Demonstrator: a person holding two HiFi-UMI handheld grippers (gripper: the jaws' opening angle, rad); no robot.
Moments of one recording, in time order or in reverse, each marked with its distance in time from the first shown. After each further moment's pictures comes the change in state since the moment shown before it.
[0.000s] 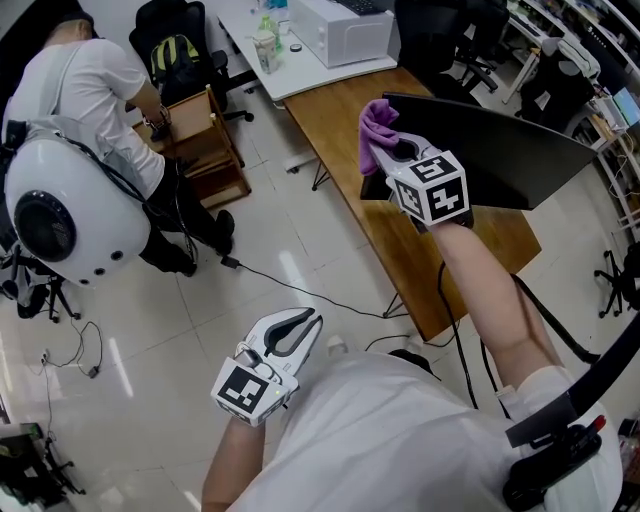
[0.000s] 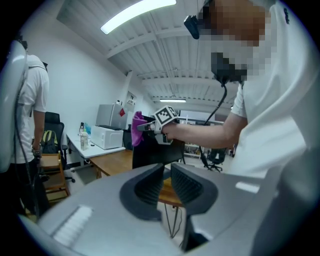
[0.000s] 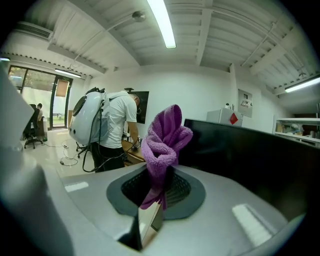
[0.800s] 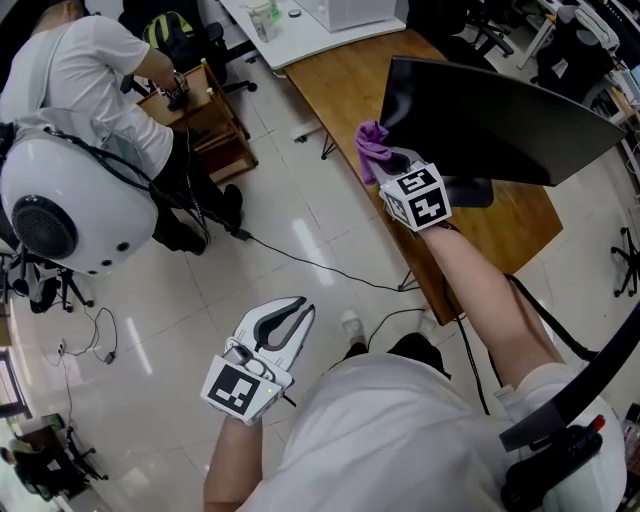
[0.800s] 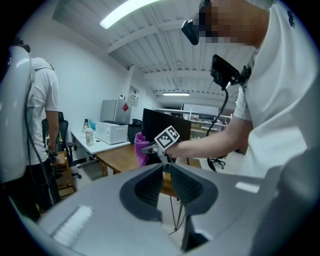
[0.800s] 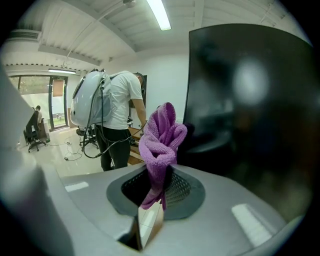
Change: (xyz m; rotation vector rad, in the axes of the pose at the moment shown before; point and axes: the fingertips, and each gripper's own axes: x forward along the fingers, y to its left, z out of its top) left arm -0.004 0.022 -0.001 0.012 0.092 0.041; right arm 0.048 0.023 -0.129 0.068 0.143 0.040
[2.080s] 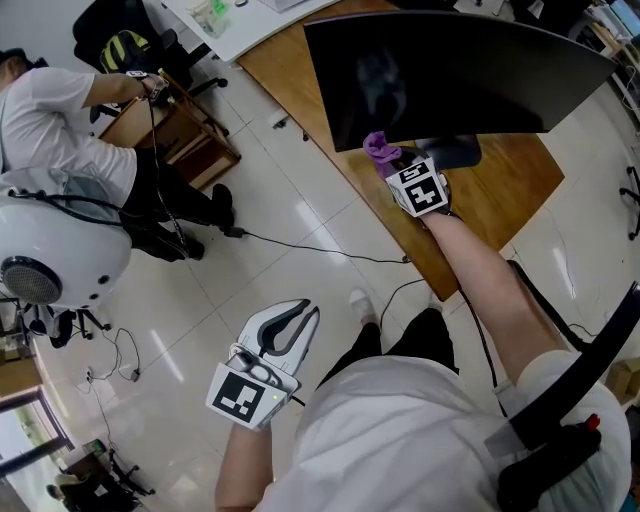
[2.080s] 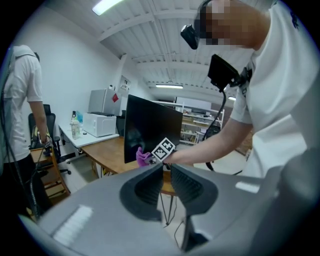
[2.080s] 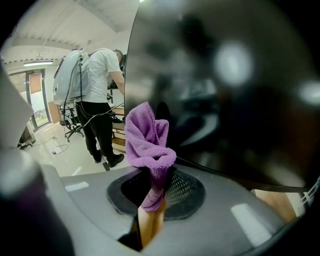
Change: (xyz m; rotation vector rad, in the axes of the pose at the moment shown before) left arm 0.036 -0.032 -0.012 0.001 0.097 -0.100; right arm -0.009 -0.071 -0.165 0.104 0.227 -0.165
